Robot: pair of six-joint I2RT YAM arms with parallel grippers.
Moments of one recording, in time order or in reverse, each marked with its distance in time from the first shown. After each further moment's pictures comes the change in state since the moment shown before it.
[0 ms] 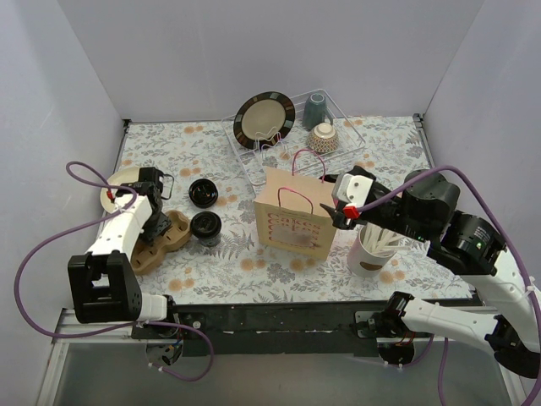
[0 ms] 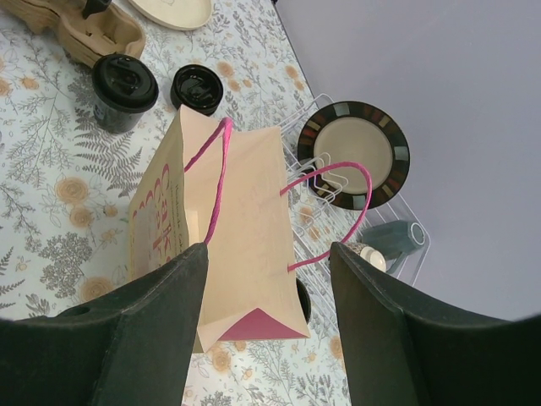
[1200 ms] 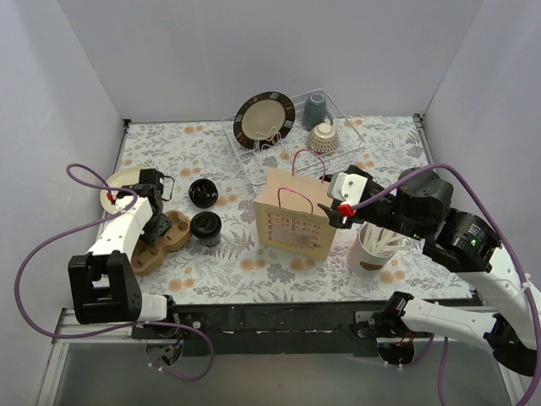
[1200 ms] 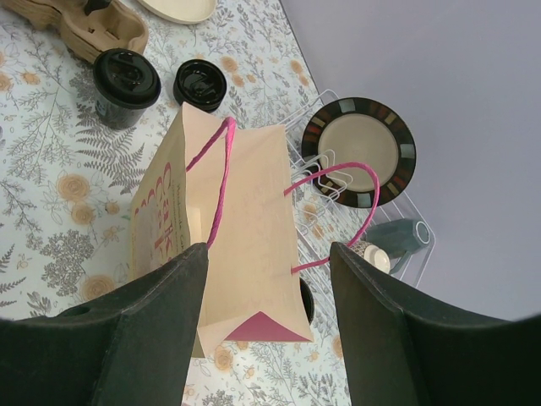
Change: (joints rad) left arm 0.000 -0.003 -0.016 0.021 -0.007 -0.017; right arm 0.000 0.021 0.000 0.000 -0.001 0.001
